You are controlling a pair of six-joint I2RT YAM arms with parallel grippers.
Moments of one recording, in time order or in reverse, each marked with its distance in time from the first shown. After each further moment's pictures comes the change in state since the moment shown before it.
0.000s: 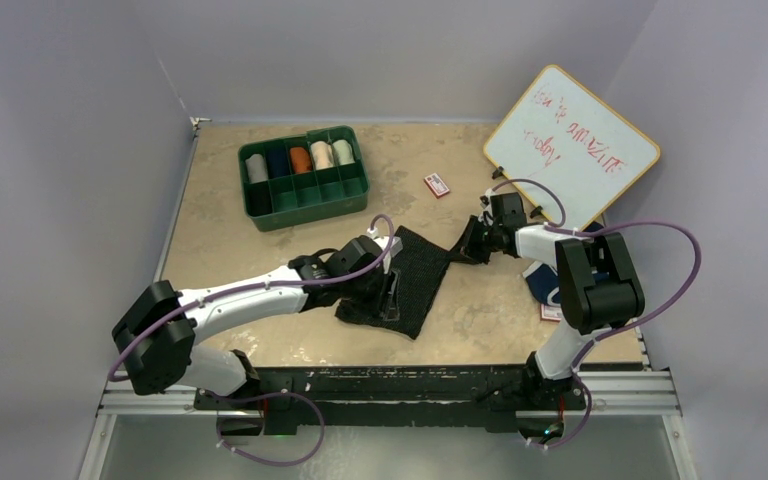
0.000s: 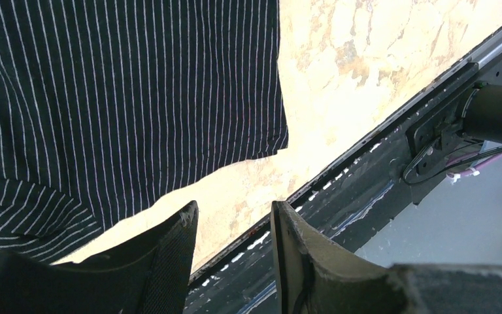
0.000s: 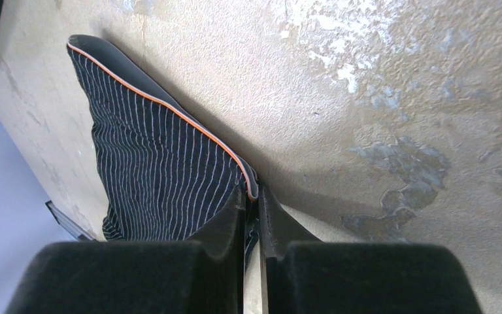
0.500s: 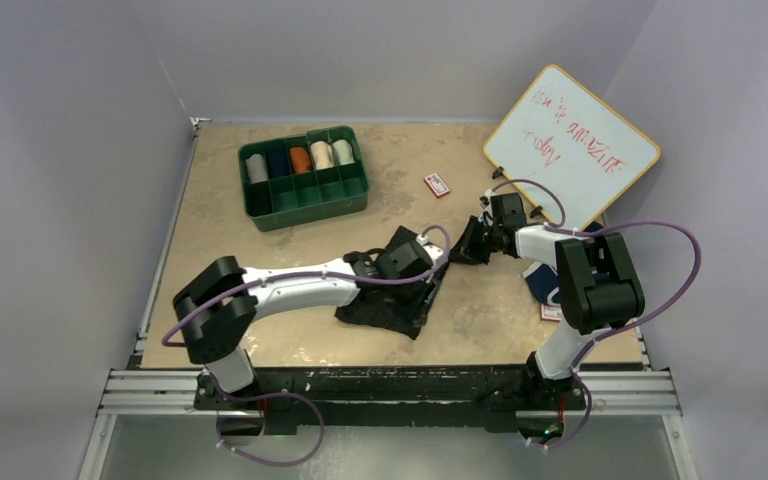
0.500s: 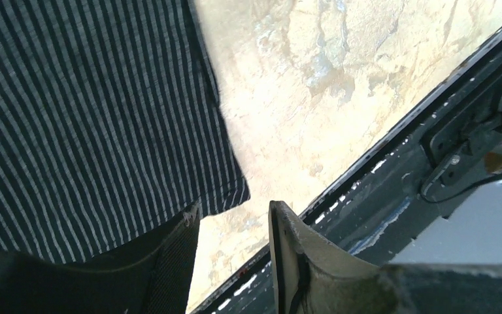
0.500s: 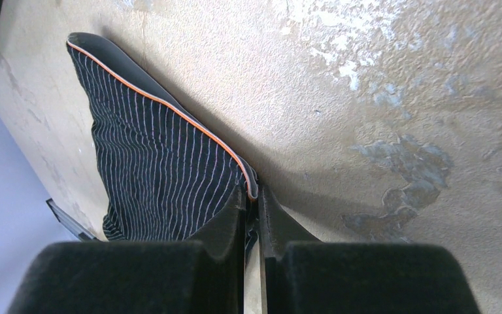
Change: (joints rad) left arm -0.110 0.267 0.219 -0.014 -0.039 0.107; right arm 0.000 0.000 -0.003 0.002 -0.006 -0.001
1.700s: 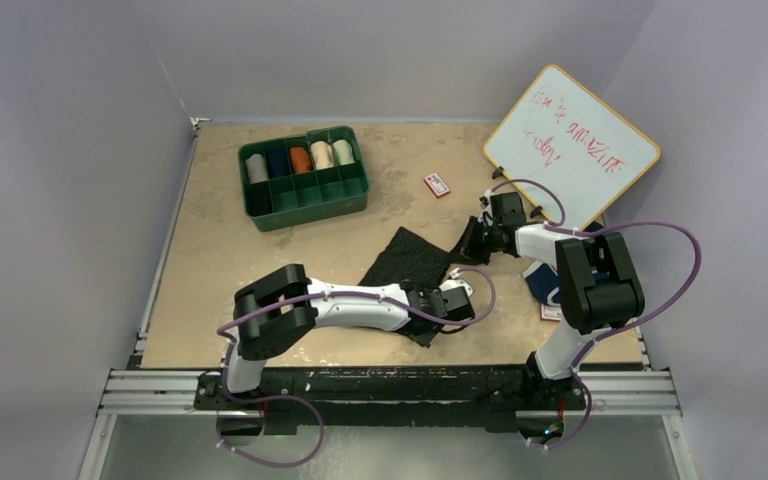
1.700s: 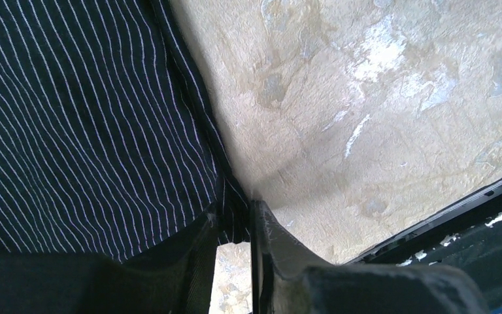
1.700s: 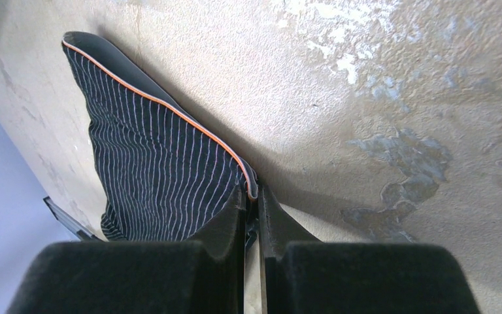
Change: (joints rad) left arm -0.227 0.307 0.250 -0.230 -0.375 0.040; right arm 0.000 0.000 0.011 -0.031 0.002 -0.009
